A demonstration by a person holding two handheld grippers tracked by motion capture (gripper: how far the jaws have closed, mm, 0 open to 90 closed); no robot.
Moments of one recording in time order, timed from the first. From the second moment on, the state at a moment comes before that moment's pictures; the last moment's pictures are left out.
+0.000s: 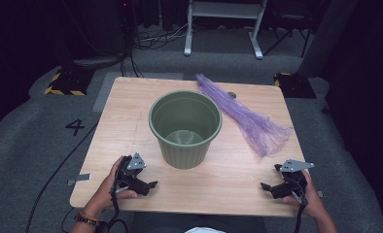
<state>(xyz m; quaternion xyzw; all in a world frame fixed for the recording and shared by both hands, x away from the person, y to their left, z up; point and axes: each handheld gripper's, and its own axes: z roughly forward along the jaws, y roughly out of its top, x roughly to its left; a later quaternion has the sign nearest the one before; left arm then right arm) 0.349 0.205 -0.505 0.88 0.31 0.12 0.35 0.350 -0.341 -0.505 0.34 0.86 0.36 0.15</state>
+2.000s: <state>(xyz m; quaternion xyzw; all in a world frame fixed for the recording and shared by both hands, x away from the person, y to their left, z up) 0.351 0.205 -0.505 0.88 0.31 0.12 0.35 0.431 -0.348 -0.499 0.40 0.82 0.37 0.19</state>
